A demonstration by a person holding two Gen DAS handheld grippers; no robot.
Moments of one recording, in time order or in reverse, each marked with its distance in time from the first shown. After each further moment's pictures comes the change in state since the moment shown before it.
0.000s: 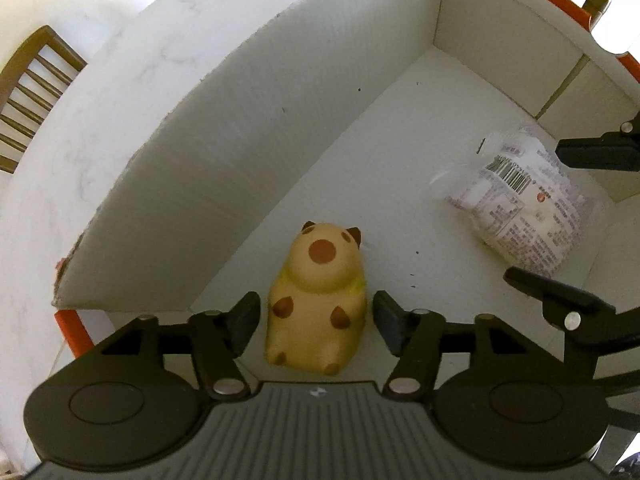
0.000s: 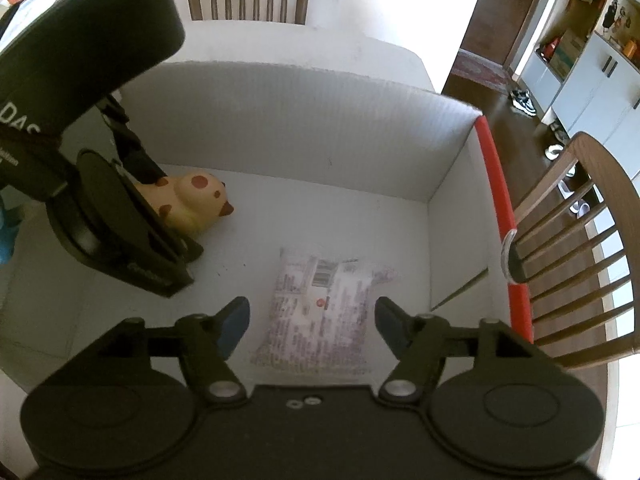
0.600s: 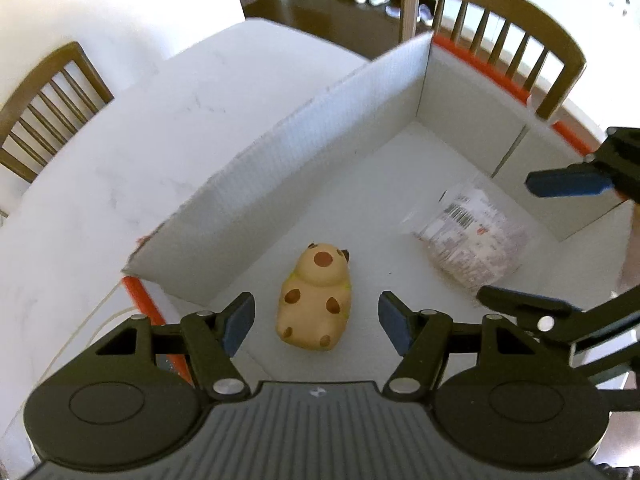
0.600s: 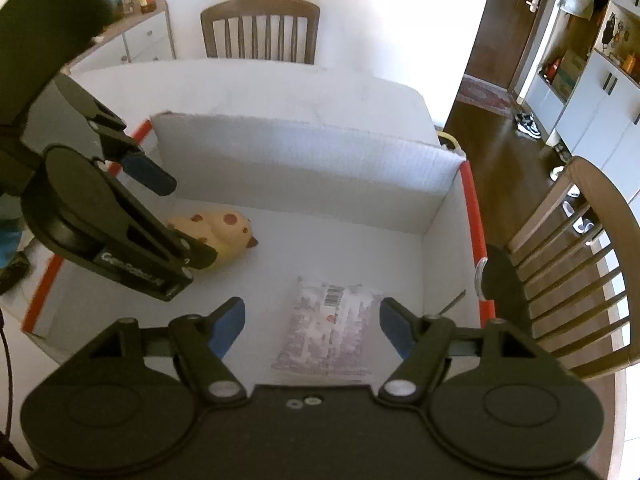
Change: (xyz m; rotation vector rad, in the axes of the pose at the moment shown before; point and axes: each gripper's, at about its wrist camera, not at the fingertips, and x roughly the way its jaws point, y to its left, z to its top) left arm -0.069 0.003 -0.045 -0.085 -0.188 -0.050; right arm -0.042 0.003 -0.001 0.000 -0.095 0.039
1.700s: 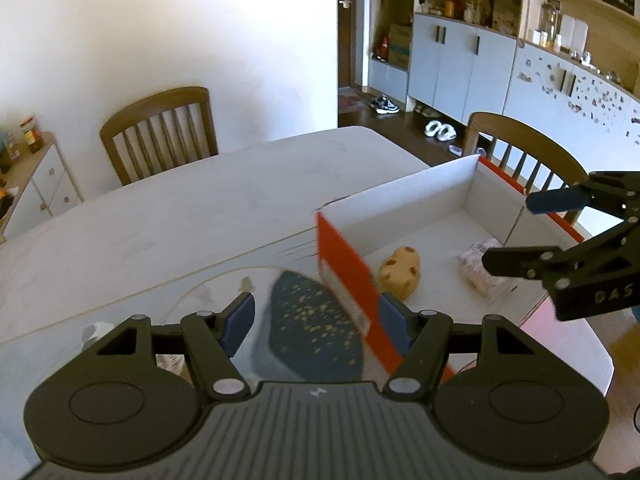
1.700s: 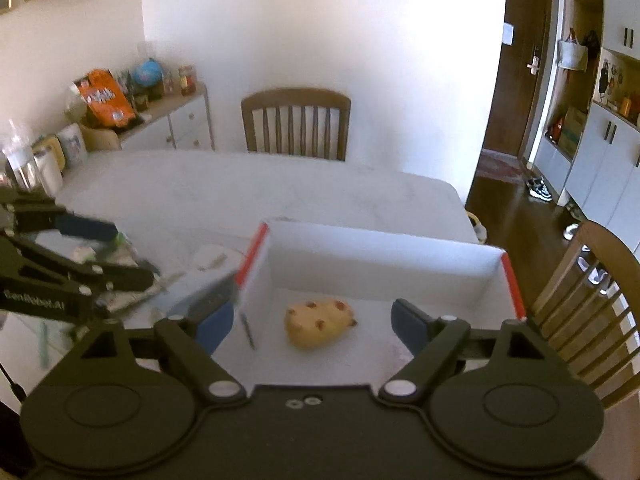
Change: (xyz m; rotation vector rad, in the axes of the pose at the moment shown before) left arm -0.126 0.065 -0.099 -0.275 -0.385 0.107; right arm -0.081 0.079 0.007 0.024 -0.274 0.060
